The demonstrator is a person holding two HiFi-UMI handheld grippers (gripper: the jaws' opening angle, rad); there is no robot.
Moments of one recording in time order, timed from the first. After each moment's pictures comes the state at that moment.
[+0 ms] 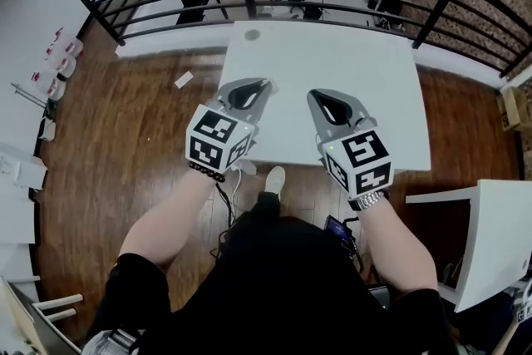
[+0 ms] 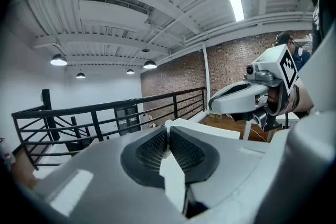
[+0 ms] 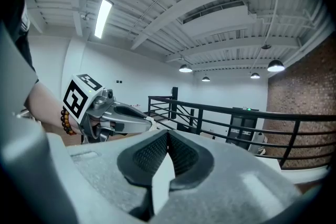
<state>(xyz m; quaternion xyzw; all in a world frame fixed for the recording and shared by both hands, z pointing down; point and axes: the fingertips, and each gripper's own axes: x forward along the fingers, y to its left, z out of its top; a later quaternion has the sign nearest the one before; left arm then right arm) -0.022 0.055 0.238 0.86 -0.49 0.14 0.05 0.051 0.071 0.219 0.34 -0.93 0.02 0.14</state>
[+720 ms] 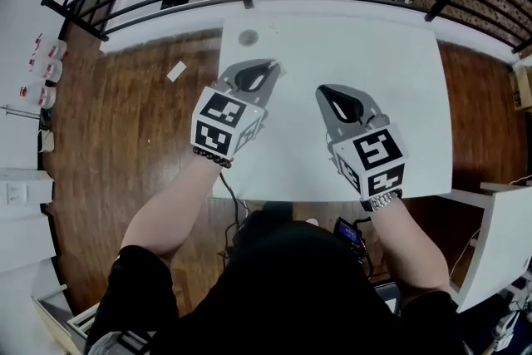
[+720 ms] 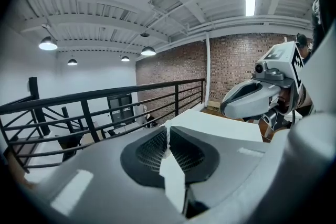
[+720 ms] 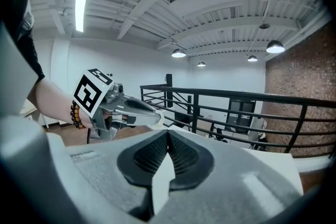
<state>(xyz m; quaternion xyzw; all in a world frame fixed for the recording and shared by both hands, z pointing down) -0.072 -0.151 0.303 0.87 -0.45 0.18 0.09 -0.002 -0.109 0.284 0.35 -0.92 0.08 0.18</state>
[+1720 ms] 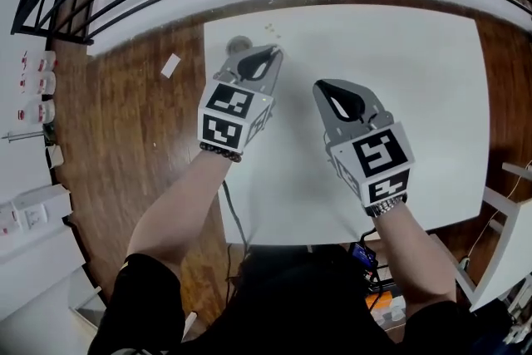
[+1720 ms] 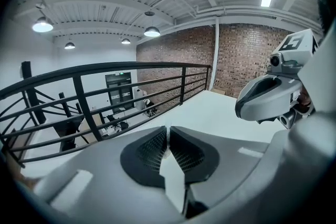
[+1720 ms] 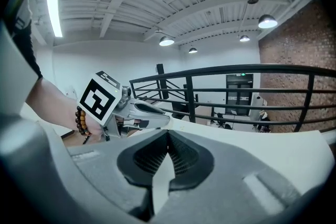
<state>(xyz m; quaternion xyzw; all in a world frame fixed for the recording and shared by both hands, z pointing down) -0.100 -0.313 0.450 0.86 -0.43 0.24 0.15 -0.042 -0.252 0.414 0.36 -0.90 0.17 0.20</state>
